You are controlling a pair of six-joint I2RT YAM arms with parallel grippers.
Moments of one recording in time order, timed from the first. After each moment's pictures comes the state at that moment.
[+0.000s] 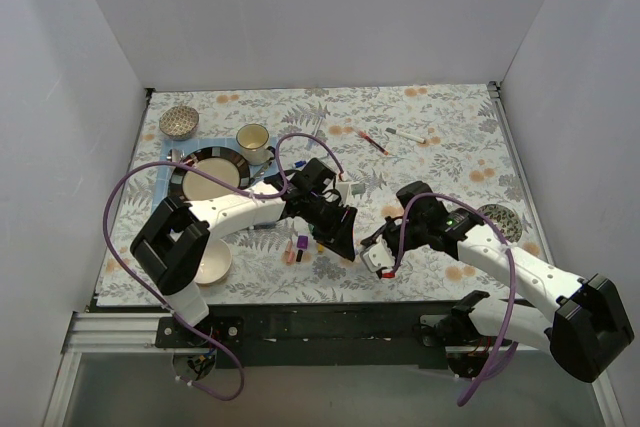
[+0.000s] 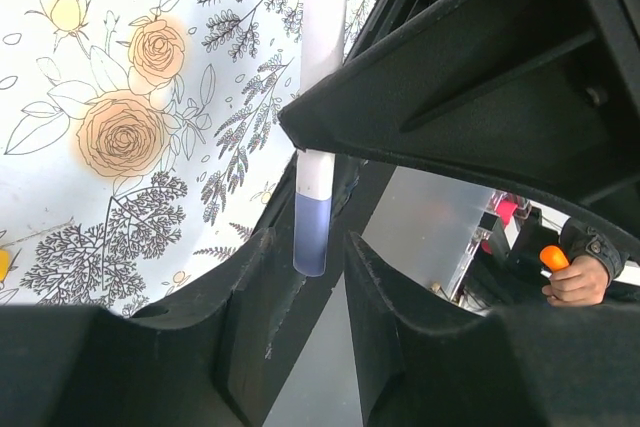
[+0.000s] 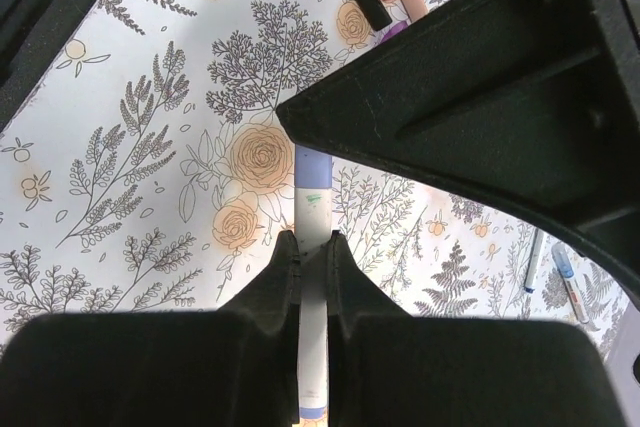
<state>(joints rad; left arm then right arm) -0.82 1.68 1.11 -0.45 0.75 -0.38 0.67 1.08 0.65 -0.53 -0.71 -1.53</state>
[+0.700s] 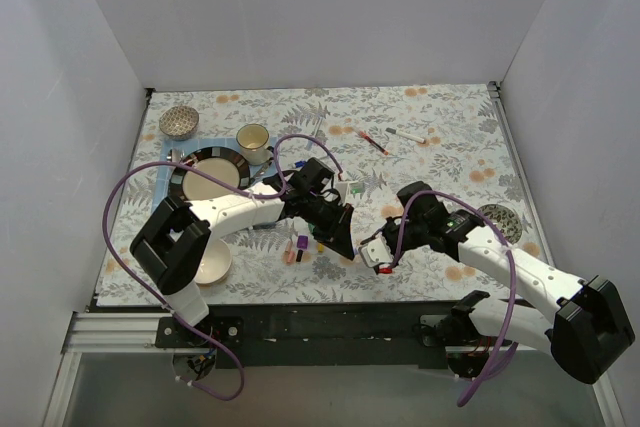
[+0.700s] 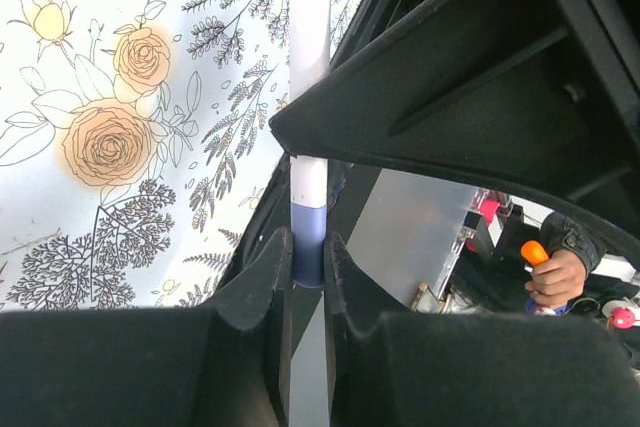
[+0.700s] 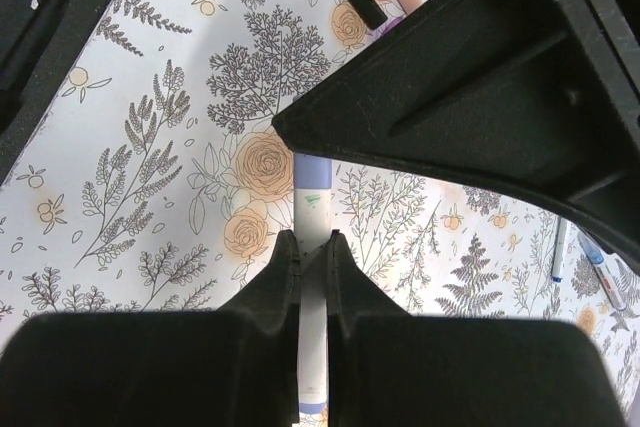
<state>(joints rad) -0.81 1.68 1.09 -0.40 0.80 -0.41 0.67 1.07 0.64 -0.50 -0.72 -1.41</state>
